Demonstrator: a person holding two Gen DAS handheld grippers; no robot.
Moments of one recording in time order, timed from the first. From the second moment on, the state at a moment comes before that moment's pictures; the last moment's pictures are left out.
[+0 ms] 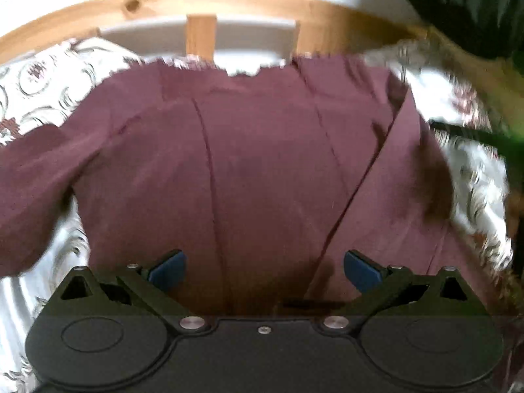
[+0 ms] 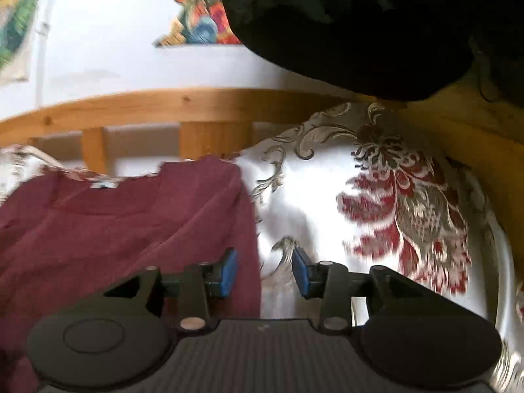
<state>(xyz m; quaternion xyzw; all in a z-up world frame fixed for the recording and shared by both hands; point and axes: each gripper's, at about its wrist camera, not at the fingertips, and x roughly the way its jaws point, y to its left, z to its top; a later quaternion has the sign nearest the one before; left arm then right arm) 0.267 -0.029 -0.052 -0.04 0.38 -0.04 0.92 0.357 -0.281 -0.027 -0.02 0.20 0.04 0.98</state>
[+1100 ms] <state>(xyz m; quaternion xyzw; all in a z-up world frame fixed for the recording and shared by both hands) 0.071 0.181 0.028 -0.05 0.28 0.15 0.95 0.190 -0.224 -0.013 -0.07 0.16 0.15 0.97</state>
